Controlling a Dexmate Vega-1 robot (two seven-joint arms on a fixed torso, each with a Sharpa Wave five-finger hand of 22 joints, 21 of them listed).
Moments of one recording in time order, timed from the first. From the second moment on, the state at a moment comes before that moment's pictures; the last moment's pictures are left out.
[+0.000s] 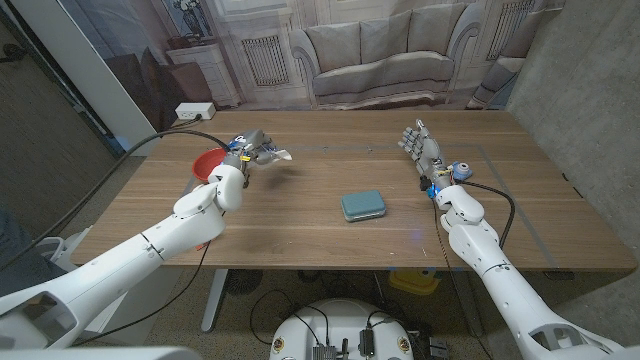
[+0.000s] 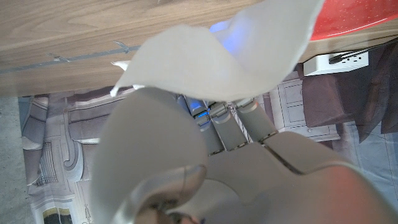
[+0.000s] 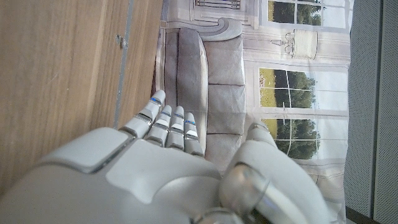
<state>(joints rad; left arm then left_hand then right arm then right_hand) 0.83 0.84 0.60 -1.91 0.40 0.56 0.27 1.35 0.13 0.17 -0.12 0.19 1.04 -0.05 0.44 0.21 1.04 -0.16 0.26 0.29 1.08 -0.19 0.23 0.22 1.01 -0.13 0.37 0.18 -0.95 -0.26 -0.14 -1.38 0.49 0.22 0.12 0.37 0.05 0.18 -0.05 0.19 0.24 0.09 0.20 0.19 0.28 0.09 0.22 0.18 0.23 0.04 0.20 0.18 0.28 -0.04 0.37 0.18</state>
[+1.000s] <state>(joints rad) 0.89 0.89 0.52 -1.94 0.37 0.58 0.33 1.35 0.13 0.18 -0.12 0.19 1.04 -0.05 0.44 0.21 1.04 -0.16 0.25 0.31 1.08 -0.19 0.23 0.23 1.01 -0.13 0.37 0.18 -0.93 -0.27 -0.14 -1.36 0.49 0.22 0.13 0.36 0.06 0.18 -0.05 0.19 0.24 0.09 0.20 0.19 0.28 0.09 0.22 0.18 0.23 0.04 0.20 0.18 0.29 -0.04 0.36 0.18</state>
